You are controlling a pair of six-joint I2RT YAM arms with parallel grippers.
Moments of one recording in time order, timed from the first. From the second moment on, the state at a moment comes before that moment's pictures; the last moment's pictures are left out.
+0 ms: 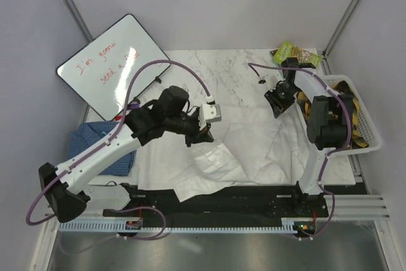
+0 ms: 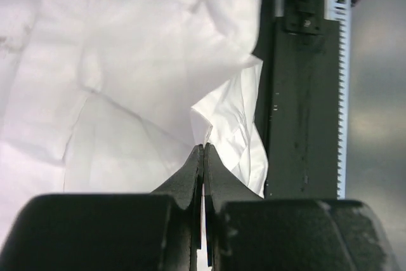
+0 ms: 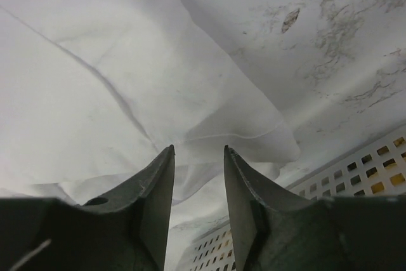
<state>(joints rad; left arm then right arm) -0.88 1.22 1.23 -0.67 0.56 0.34 0.03 2.00 1.57 -1.03 -0.22 -0.67</state>
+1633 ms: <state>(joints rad) -0.04 1.40 0.89 -0.34 0.54 0.19 0.24 2.03 1.57 -1.17 -0.43 -0.75</state>
